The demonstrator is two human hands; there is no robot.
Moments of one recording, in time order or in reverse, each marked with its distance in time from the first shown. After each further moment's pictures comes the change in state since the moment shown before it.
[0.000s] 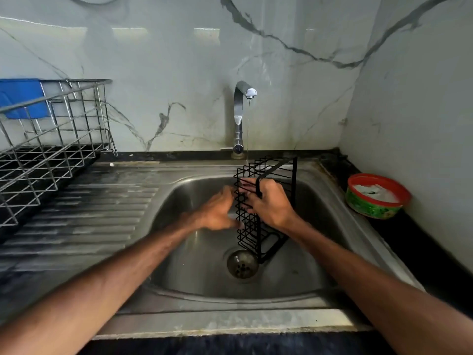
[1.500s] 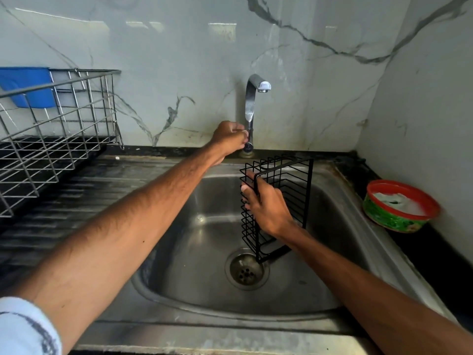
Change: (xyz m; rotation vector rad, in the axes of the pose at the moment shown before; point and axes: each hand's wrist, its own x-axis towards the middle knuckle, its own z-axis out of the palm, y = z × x) left_hand 0.084 0.035 -0.110 -0.759 0.481 -0.156; right_hand 0.014 0.013 0.021 -0.134 0.045 -0.100
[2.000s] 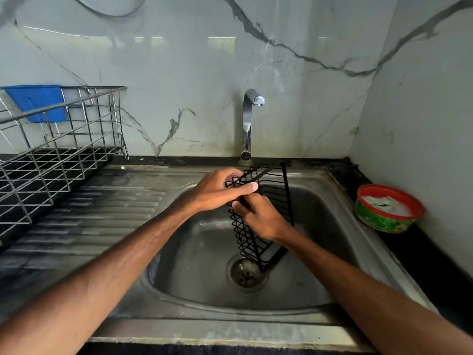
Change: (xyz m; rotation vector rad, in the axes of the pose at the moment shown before) left_hand -0.110 -0.031 -0.026 0.468 -0.217 0.210; right_hand -0.006 -0.016 -0.005 -0.043 -0.229 -0.053
